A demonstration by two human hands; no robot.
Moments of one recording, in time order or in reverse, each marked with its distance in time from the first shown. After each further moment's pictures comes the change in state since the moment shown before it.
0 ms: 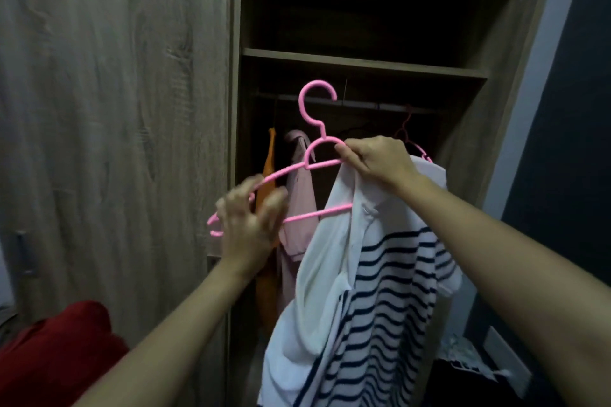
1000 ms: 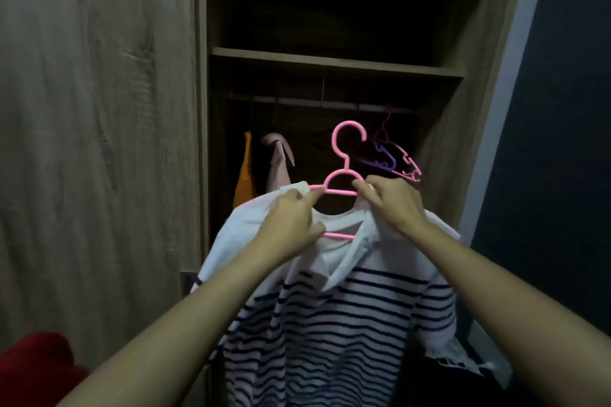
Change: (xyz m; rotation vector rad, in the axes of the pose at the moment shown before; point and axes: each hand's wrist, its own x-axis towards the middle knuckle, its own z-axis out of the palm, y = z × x) left_hand 0.057 0.055 0.053 -0.158 -0.778 -0.188; right_hand -0.069 0.042 0.035 0.132 -0.167 0.490
